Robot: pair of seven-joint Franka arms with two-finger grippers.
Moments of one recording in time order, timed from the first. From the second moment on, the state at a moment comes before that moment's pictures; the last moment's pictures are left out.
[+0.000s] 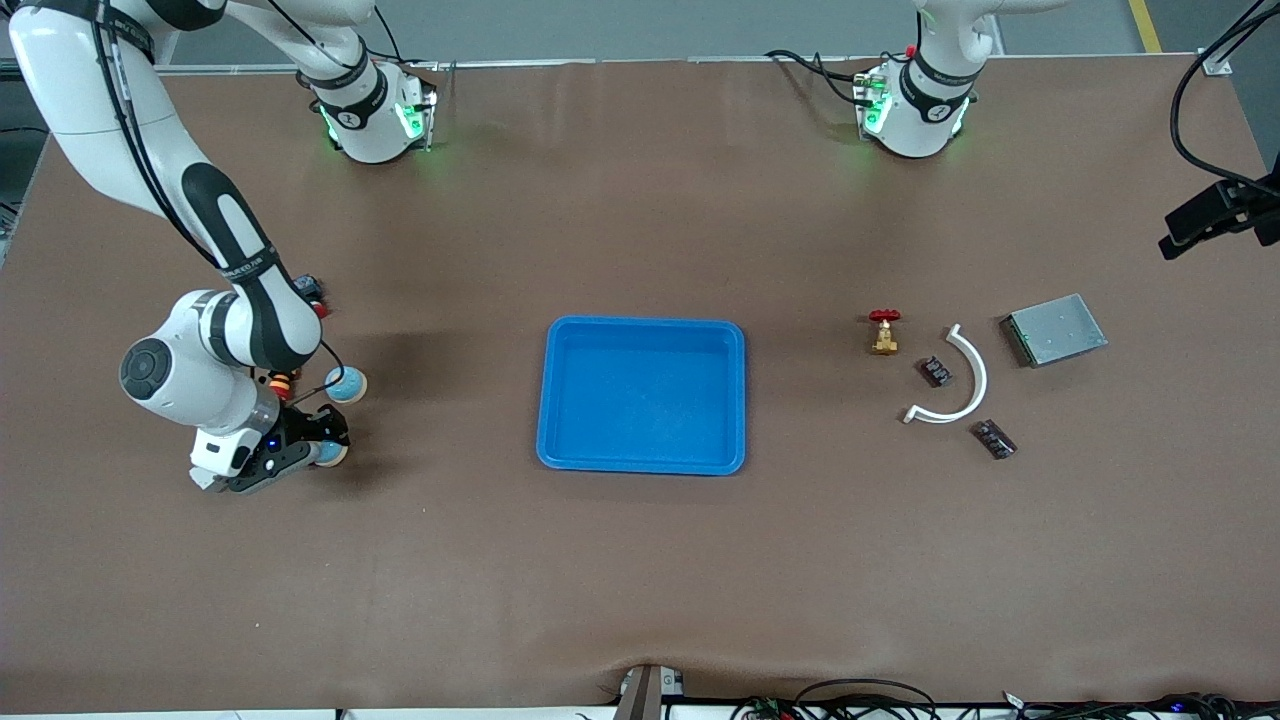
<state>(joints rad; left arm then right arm) 0.00 -0.04 0.02 -1.54 0.05 1.51 -0.08 -0.14 0.61 0.11 -1.93 0.12 2.60 -0.62</state>
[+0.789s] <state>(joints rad) -0.01 -0.05 0.01 -1.56 0.04 1.50 -0.08 -0.14 0.61 0.12 -1.93 0.12 2.63 -0.62</state>
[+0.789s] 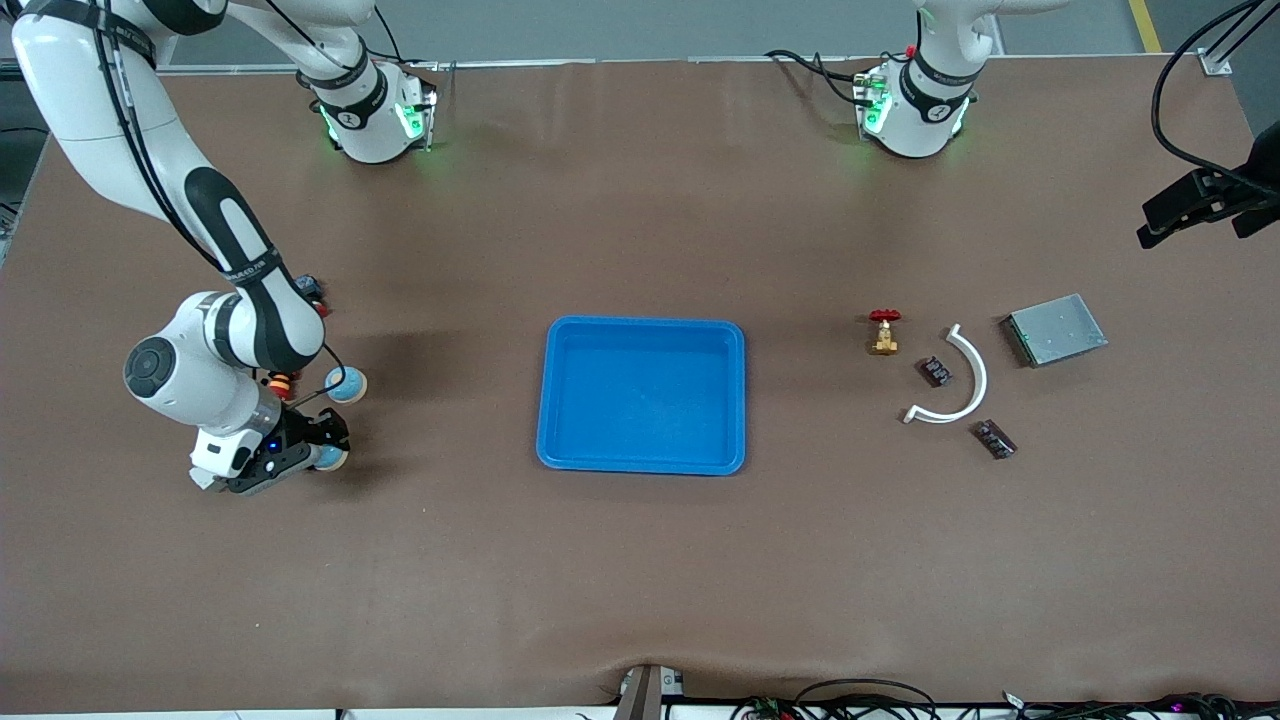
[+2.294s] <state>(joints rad) -0.01 -0.03 0.01 -1.57 0.04 1.49 -0.08 -0.08 0.54 0.15 -1.66 0.15 2.18 -0.34</state>
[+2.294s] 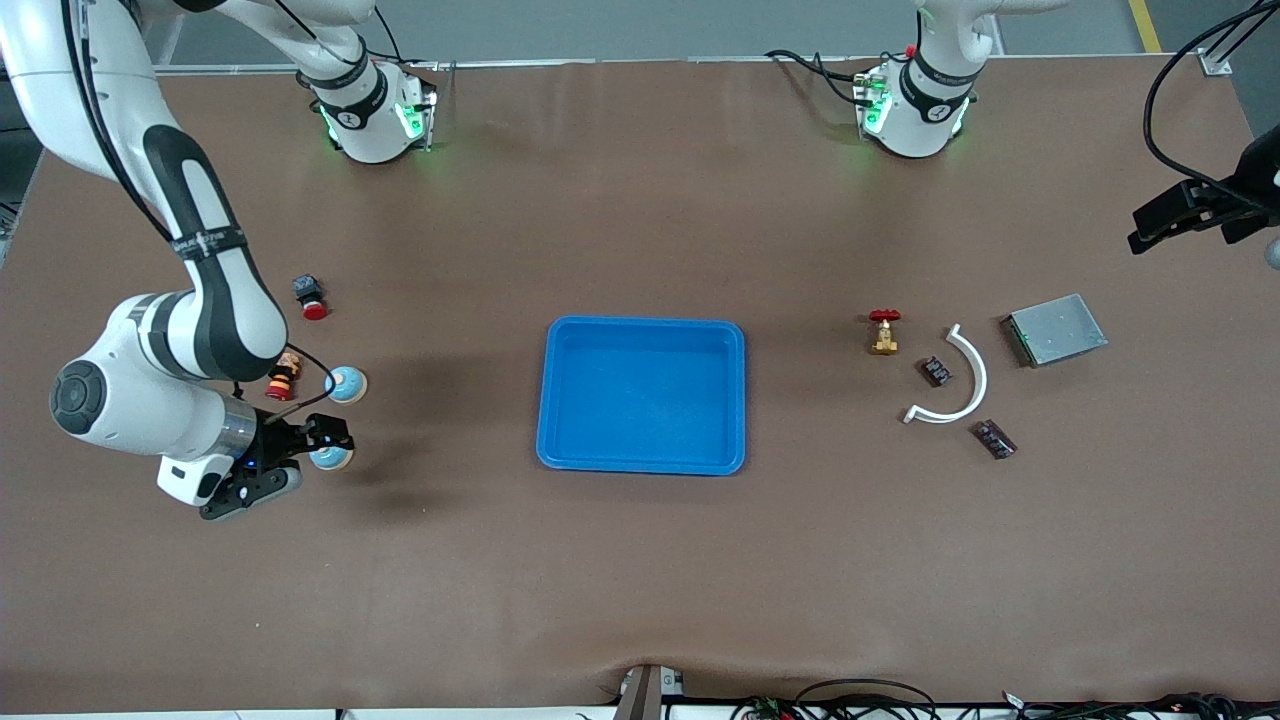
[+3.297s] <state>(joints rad) -0.01 -0.03 0.01 -1.57 0.04 1.49 -0.08 -0.09 0.29 0.09 -1.61 0.01 1.92 -0.11</state>
